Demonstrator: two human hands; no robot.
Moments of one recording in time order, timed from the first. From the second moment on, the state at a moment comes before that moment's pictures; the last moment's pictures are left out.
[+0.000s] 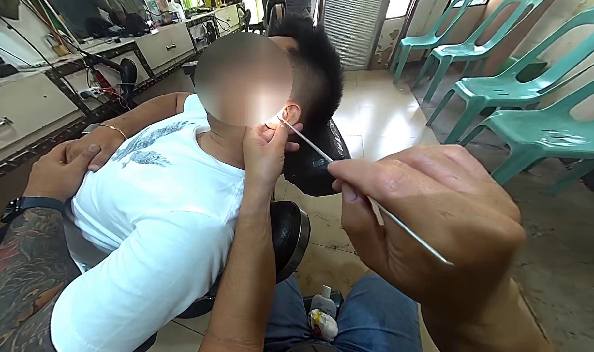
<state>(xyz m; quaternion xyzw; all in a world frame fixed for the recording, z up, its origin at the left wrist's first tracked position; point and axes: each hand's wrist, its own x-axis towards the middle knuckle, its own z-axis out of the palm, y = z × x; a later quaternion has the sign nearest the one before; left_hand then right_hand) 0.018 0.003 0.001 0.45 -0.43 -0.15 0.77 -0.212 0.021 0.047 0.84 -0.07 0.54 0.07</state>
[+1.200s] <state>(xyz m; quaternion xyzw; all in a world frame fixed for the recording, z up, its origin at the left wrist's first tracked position) -0.049 0.052 0.025 0.56 -0.40 -0.14 0.71 -0.214 0.001 0.032 0.79 -0.08 0.61 -0.02</state>
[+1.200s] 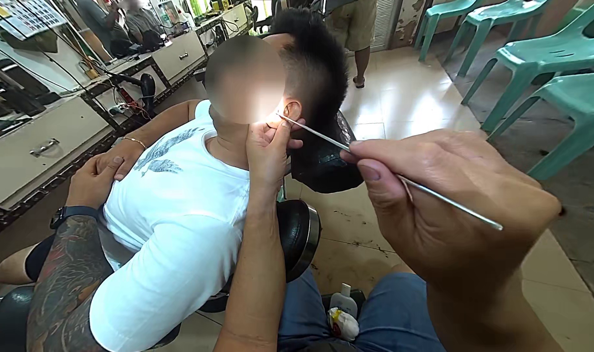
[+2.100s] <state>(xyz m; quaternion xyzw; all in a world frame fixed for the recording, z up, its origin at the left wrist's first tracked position) -0.051 0.053 0.028 0.56 -0.40 -0.14 0.71 -0.250 -0.001 0.018 0.76 -0.09 0.63 -0.09</state>
